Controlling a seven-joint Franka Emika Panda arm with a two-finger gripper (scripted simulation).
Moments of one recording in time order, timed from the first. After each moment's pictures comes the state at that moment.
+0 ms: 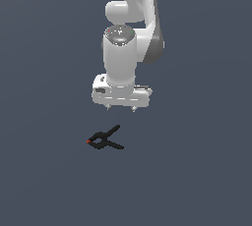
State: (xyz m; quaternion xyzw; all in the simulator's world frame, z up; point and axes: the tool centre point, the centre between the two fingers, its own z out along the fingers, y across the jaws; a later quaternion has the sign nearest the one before) arm 0.012 -0.019 0.189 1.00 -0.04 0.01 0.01
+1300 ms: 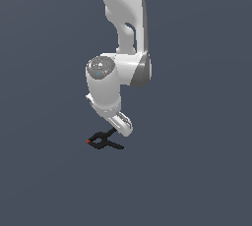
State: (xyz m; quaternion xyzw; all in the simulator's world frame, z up) arm 0.047 -0.059 0.131 0.93 -0.37 0.00 0.00
